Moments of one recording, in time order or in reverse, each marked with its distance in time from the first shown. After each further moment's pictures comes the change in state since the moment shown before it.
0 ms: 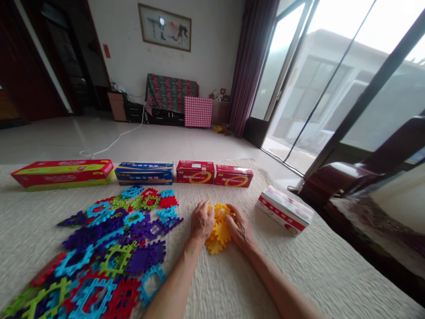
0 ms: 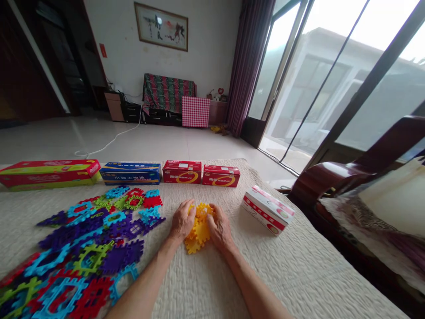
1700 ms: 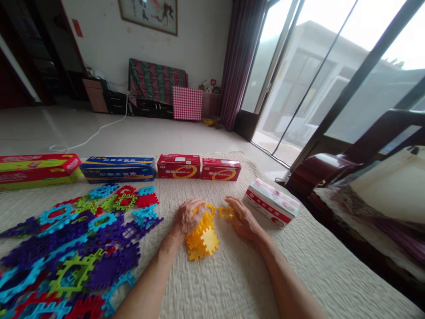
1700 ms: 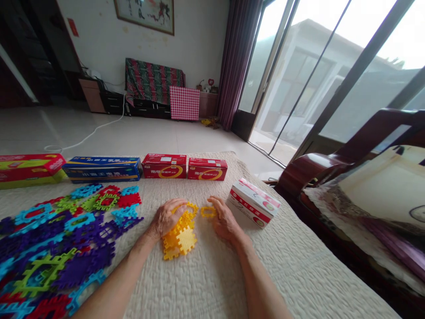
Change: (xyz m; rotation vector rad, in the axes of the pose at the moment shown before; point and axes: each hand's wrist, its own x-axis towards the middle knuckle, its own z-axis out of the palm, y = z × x) left_hand 0.010 0.000 -0.007 -0.069 -0.271 0.172; right_hand 0.019 0.047 -0.071 -0.099 -0.218 -0.219
